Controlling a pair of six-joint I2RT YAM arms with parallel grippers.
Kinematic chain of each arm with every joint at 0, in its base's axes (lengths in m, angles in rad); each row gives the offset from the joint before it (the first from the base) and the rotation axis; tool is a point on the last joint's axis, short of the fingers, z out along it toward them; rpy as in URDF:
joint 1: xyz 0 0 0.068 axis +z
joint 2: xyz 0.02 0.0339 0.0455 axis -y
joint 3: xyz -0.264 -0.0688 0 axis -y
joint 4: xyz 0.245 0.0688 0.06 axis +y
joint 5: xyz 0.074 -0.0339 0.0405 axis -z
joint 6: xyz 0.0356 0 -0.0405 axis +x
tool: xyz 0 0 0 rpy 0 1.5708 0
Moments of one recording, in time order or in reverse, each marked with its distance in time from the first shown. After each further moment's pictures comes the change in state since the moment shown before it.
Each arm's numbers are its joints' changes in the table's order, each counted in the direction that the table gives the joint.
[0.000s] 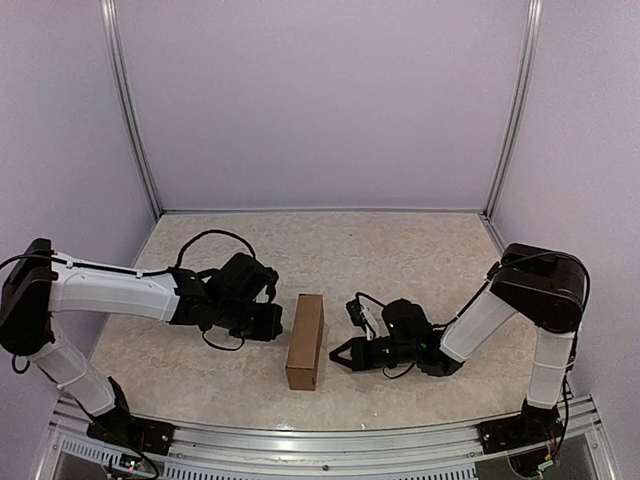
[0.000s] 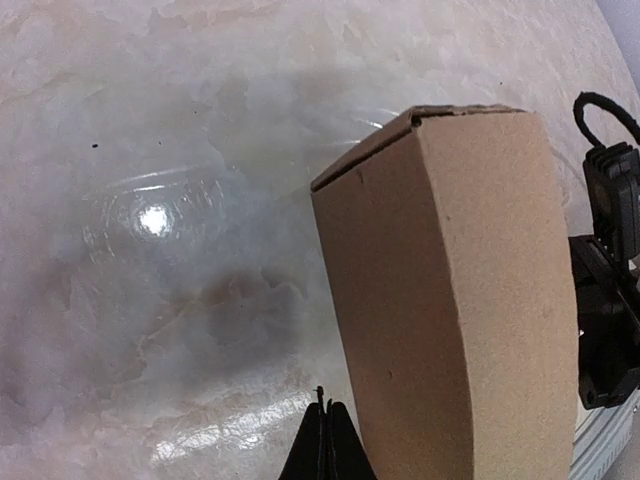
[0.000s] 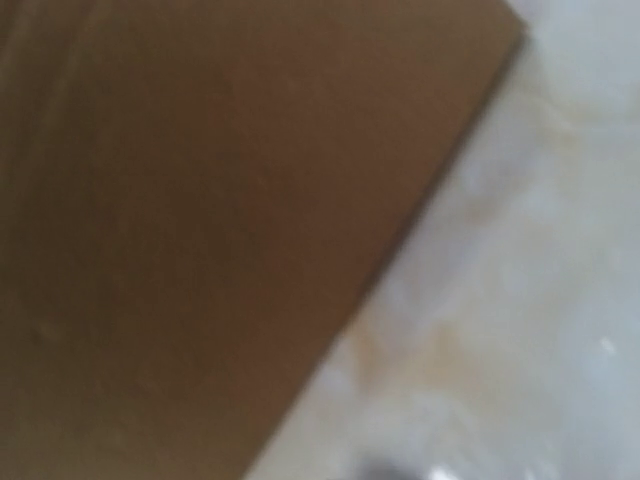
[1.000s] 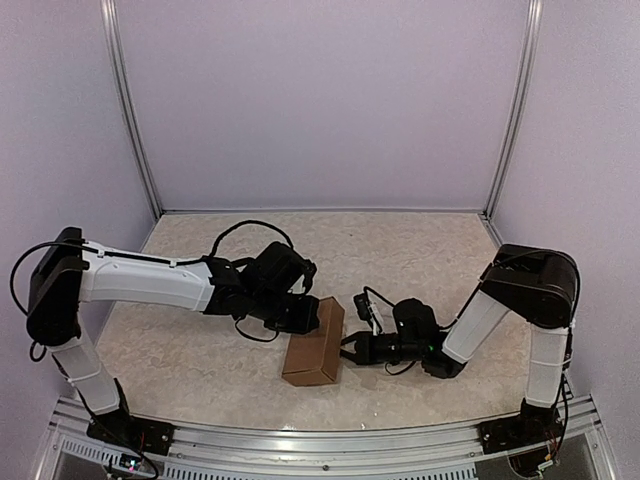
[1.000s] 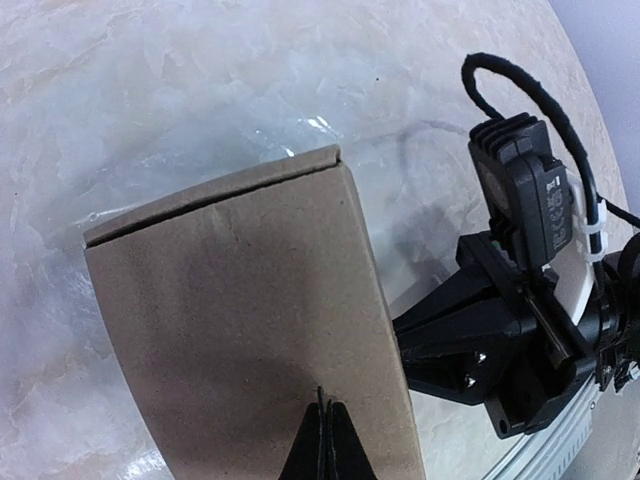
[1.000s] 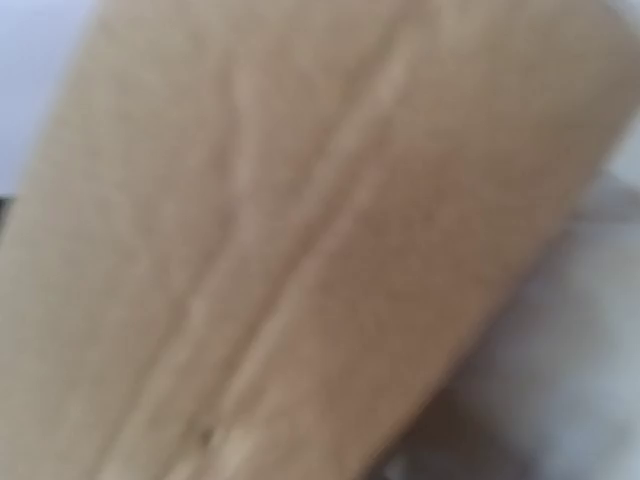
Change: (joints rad) left arm -0.080 -0.199 0.240 0.002 0.077 0.000; right arm -0.038 -0.072 -0.018 -0.215 -0.042 0.036
